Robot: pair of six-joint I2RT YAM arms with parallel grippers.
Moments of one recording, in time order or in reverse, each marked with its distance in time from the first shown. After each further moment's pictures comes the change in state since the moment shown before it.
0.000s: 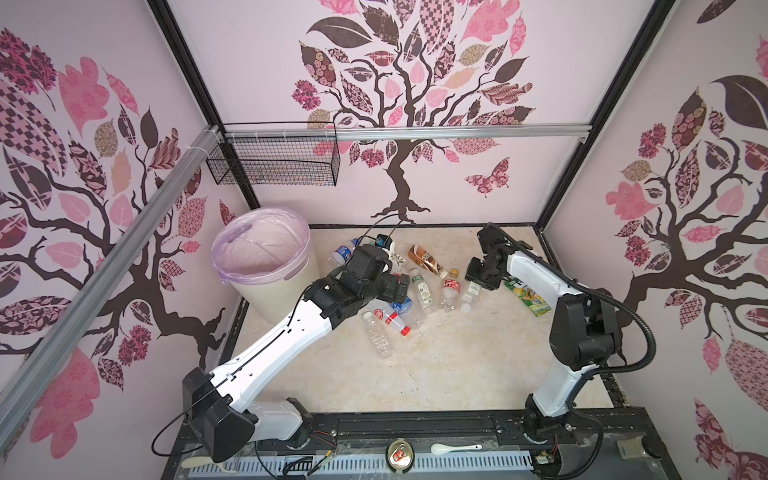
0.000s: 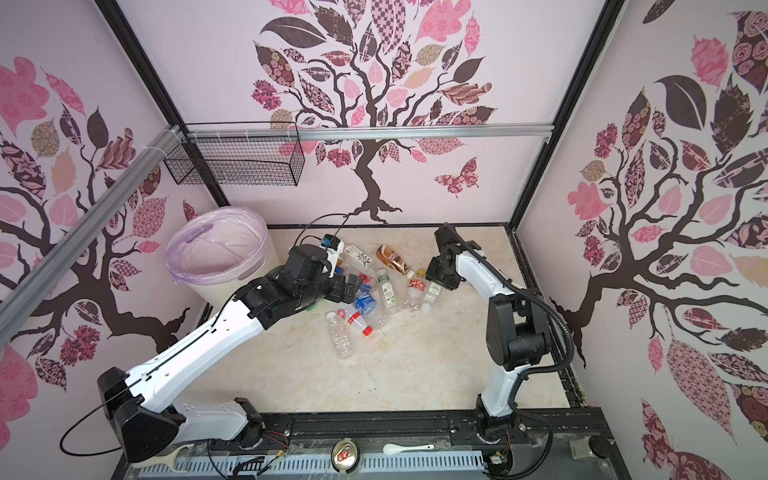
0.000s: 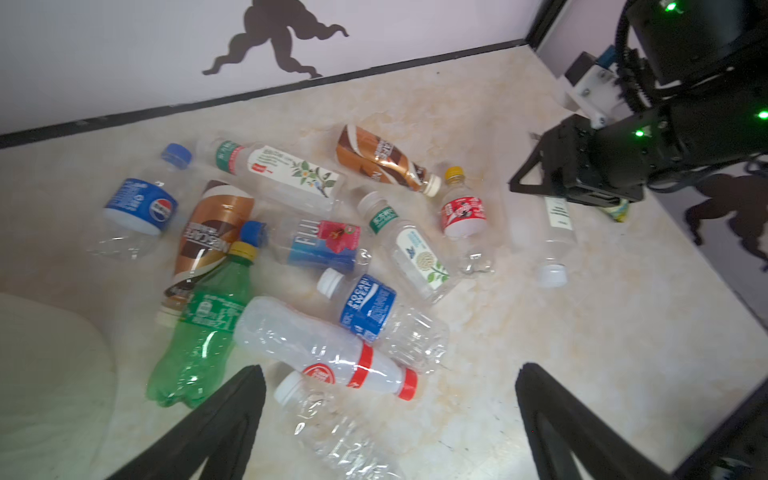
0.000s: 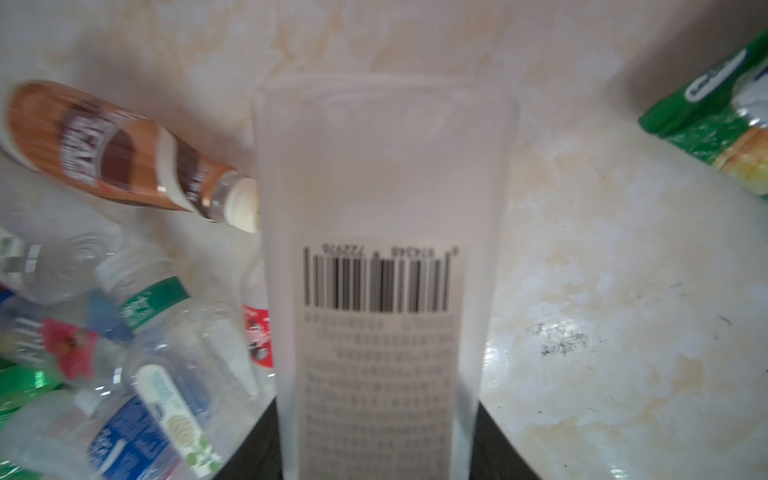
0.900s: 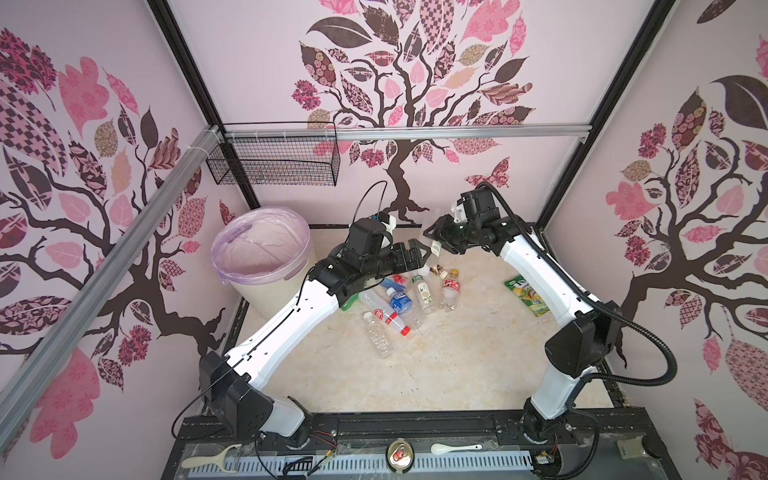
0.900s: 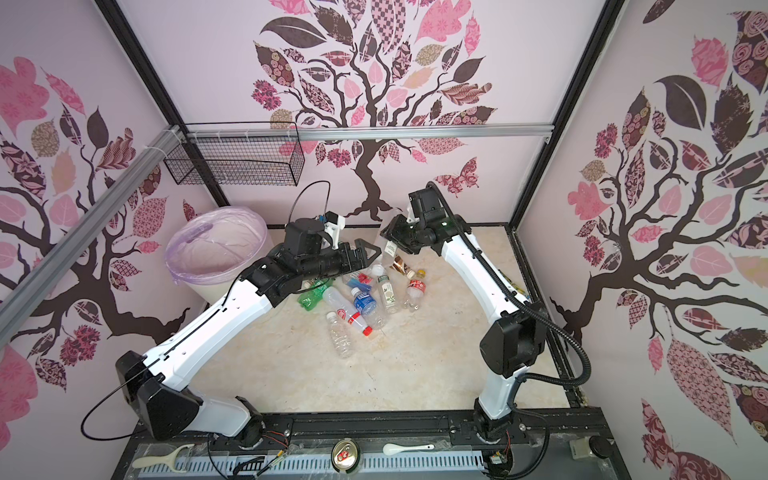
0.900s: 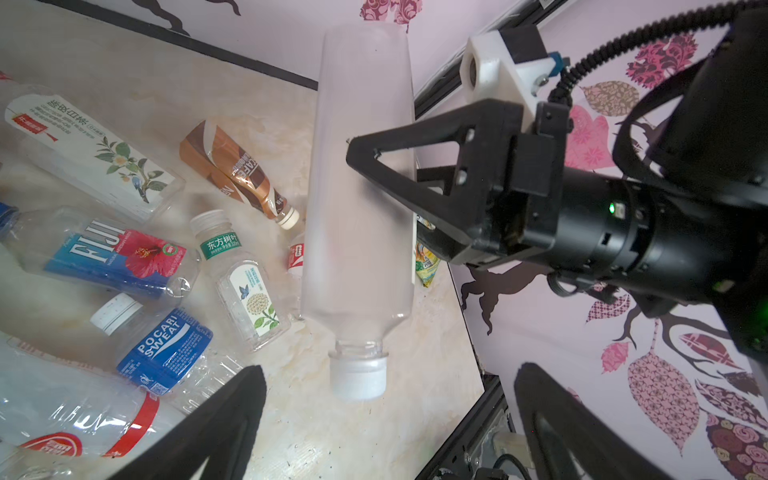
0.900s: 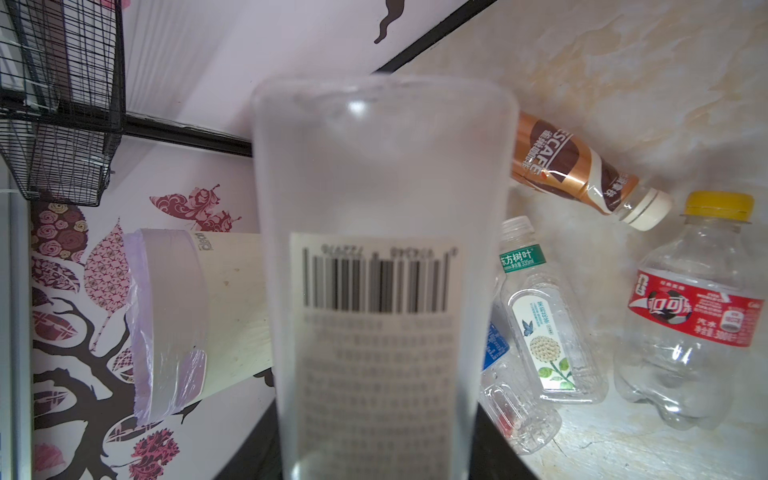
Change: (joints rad) left arm 0.095 0.135 0.162 0.141 0.317 -0.432; right arm 0.189 -0.004 0.383 0.049 -0.278 0.205
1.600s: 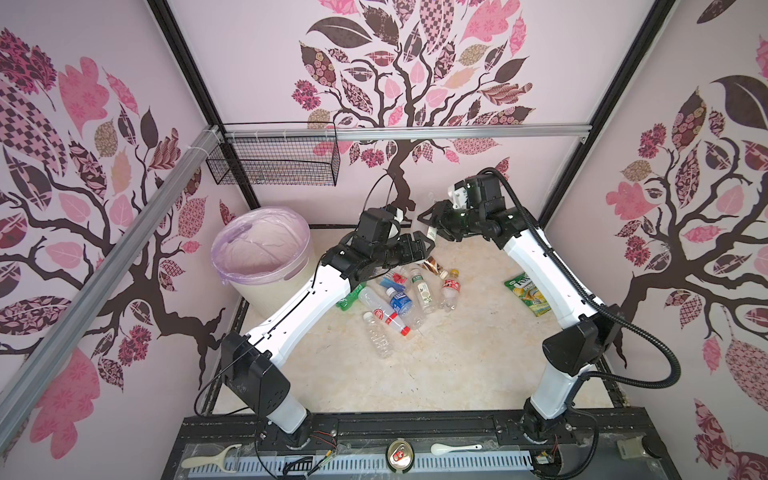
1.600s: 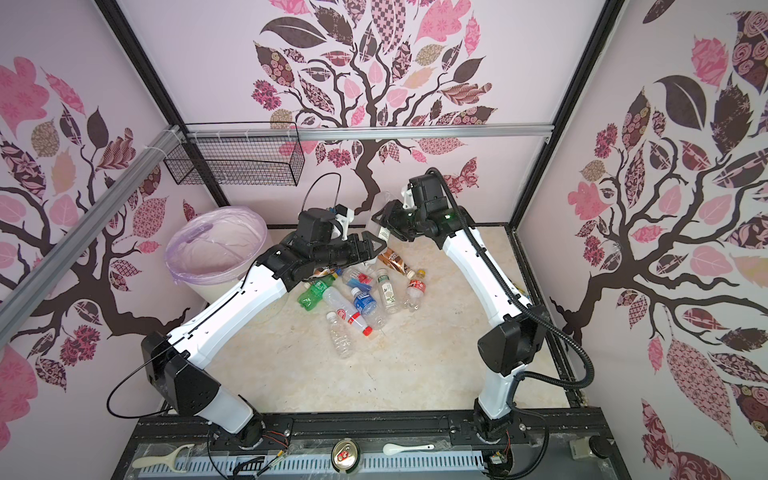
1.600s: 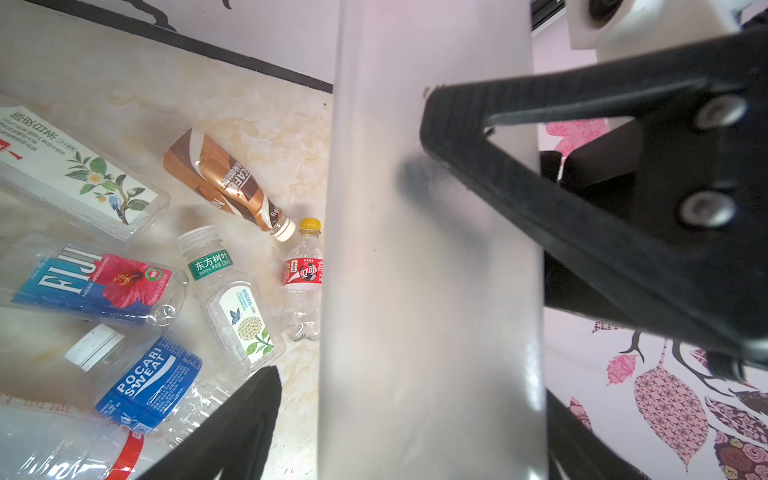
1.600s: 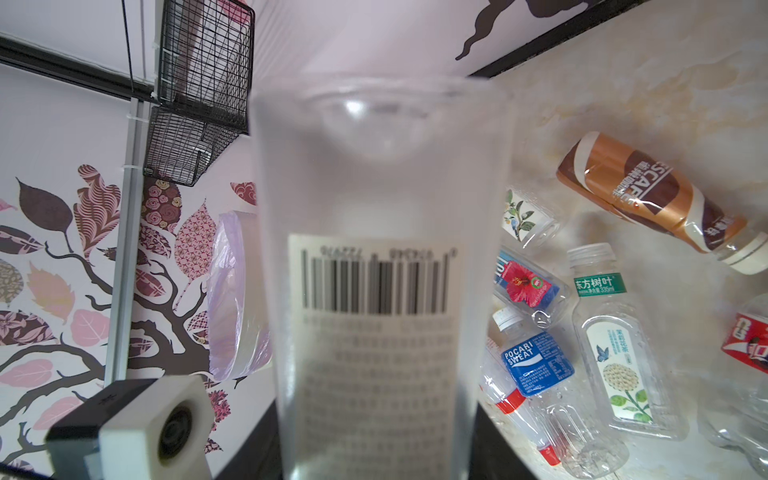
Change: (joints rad) left arm 0.016 0.127 0.120 -0.019 0.028 0.024; right arm 0.017 0.026 0.162 -0.002 -0.075 0.002
